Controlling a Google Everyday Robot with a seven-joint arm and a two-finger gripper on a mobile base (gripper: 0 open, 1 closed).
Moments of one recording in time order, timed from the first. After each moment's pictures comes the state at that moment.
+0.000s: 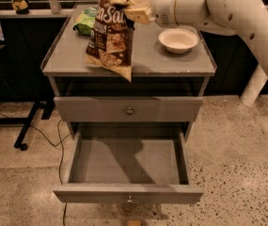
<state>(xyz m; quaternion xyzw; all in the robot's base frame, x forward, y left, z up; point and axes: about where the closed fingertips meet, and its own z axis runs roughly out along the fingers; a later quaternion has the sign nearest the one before) 0.725 -0.030 1.016 -0.46 0.61 0.16 0.62</state>
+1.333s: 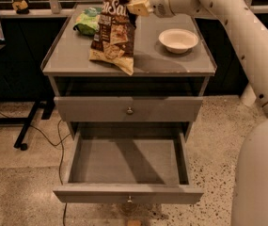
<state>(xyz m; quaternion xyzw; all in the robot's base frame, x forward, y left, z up) 0.806 -0.037 1.001 -0.46 0.64 0.15 0.59</state>
